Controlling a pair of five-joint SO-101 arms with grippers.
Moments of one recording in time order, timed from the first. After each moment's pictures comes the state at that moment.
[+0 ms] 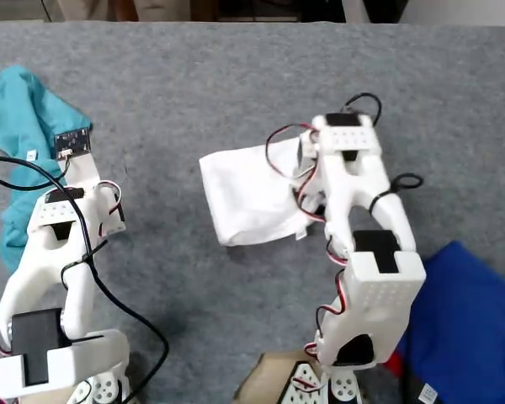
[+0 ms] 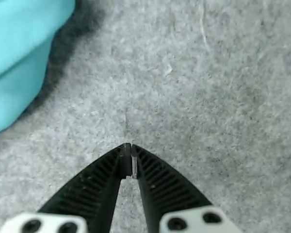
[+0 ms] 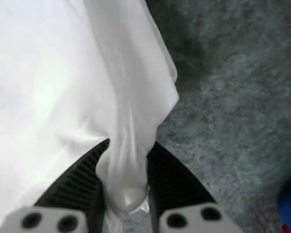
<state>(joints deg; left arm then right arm) -14.0 -11.3 47.7 42.3 -3.7 -4.2 21.8 0.0 85.2 -38.5</state>
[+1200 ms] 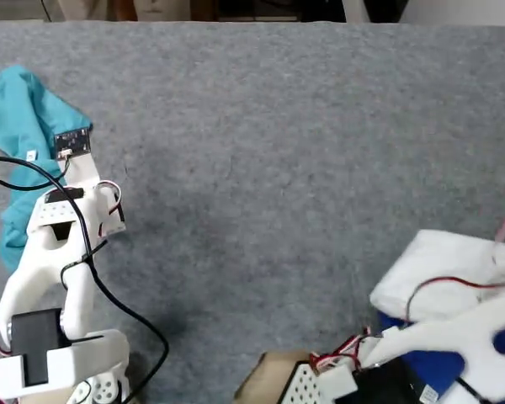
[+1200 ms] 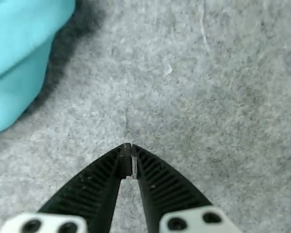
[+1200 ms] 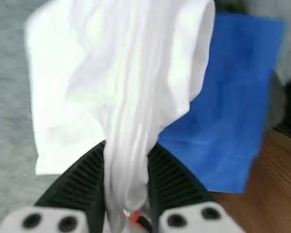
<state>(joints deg) -14.0 -11.3 47.7 42.3 -3.7 68.6 -31.3 18.2 99.9 10.9</state>
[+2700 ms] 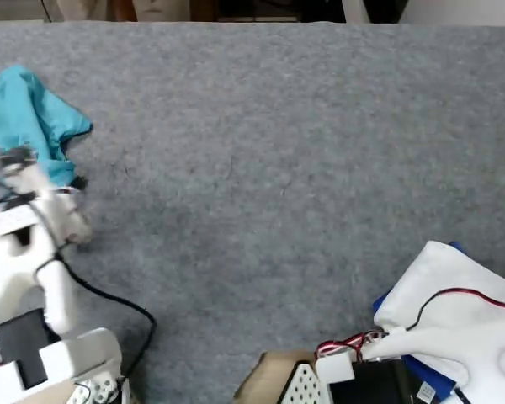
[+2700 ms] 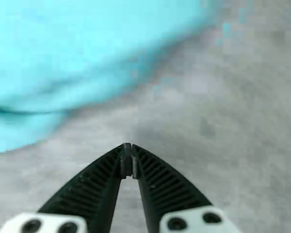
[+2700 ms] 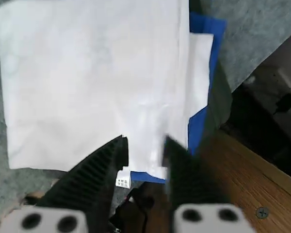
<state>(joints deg) -30.4 -11.3 42.9 51.4 -1.6 76.5 -32.0 13.1 101.0 25.9</state>
